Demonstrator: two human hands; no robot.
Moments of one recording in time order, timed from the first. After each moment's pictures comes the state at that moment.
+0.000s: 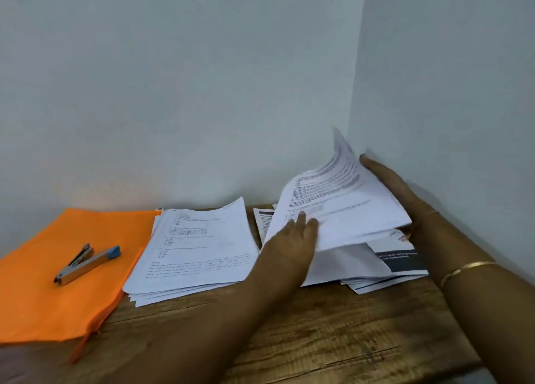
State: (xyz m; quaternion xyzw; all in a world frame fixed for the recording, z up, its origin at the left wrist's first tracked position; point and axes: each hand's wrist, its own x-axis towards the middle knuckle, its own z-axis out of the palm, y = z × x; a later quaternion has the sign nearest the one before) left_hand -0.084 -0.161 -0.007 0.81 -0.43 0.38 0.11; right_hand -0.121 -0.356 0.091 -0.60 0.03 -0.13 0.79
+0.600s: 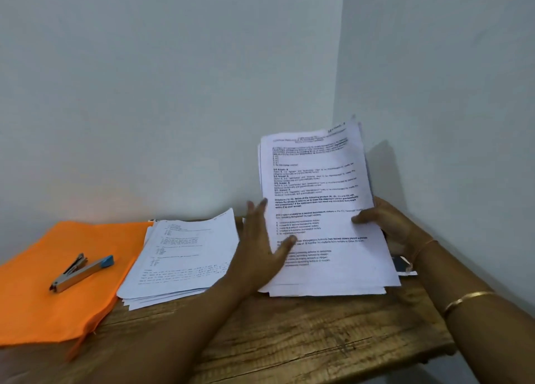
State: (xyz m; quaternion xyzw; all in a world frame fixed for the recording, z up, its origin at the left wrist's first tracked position) left_hand -0.082 -0.147 0.005 0.80 -0.36 0.14 0.46; right_hand -0.158 -0.384 0.063 -0.70 0.06 -0.17 0.69
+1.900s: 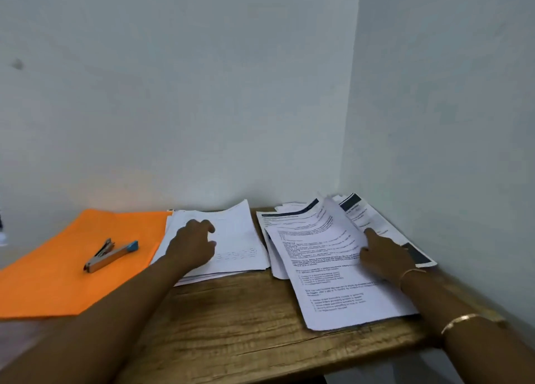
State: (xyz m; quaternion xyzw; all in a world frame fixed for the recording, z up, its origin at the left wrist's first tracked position) left_hand -0.001 -0.036 -0.014 0.95 -0.18 0.12 0.22; right_hand -0.151 -0.365 -0.012 -0.95 0.26 -0.12 0.13
